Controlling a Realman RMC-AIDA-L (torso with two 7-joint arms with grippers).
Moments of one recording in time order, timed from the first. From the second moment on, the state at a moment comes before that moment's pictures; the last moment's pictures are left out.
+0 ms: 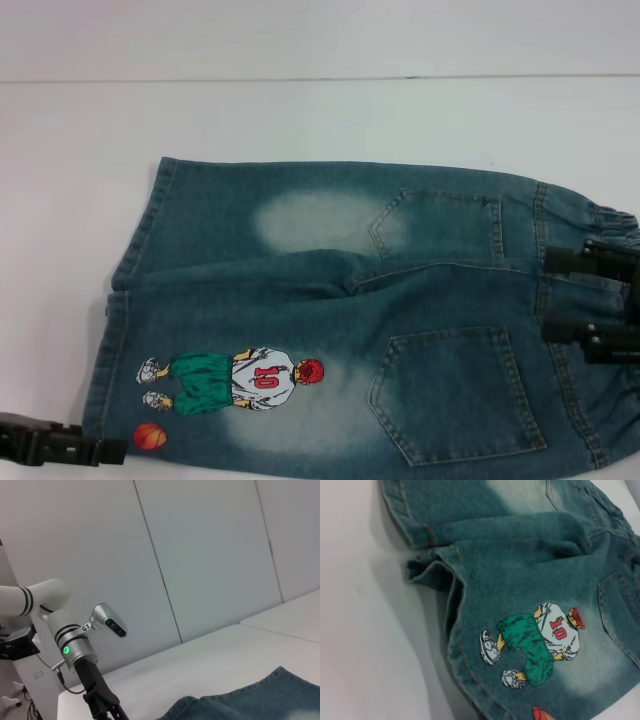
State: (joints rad) left arm -0.38 -2.04 0.51 0.87 2.54 1.83 -2.00; right arm 0.37 1.99 -0.57 -0.66 -1.96 -1.94 1.30
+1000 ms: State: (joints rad) left arm -0.40 -2.06 0.53 0.88 2.53 1.87 -1.96; right arm 0.37 2.00 -0.57 -0.66 -1.96 -1.94 1.30
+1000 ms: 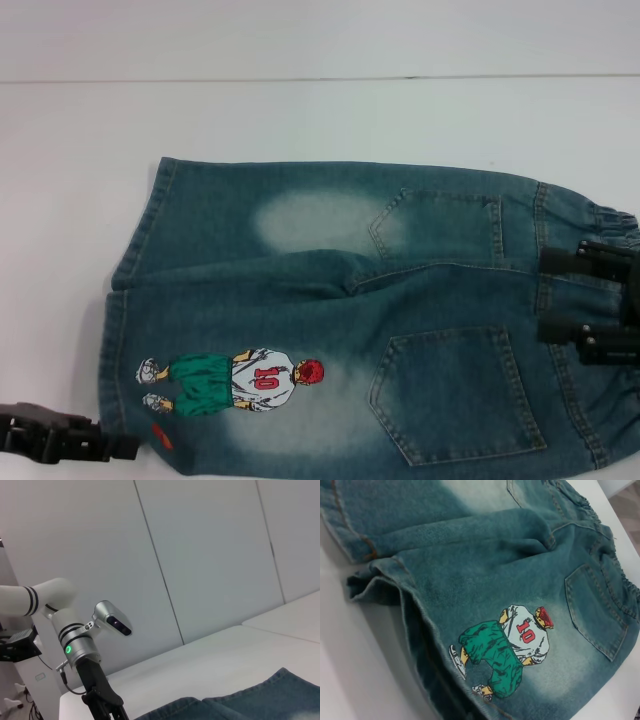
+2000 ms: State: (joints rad) left arm -0.46 -2.08 0.45 0.91 2.53 1.82 -1.99; right arm 0.43 1.93 -0.47 -0.92 -2.15 -1.86 1.89
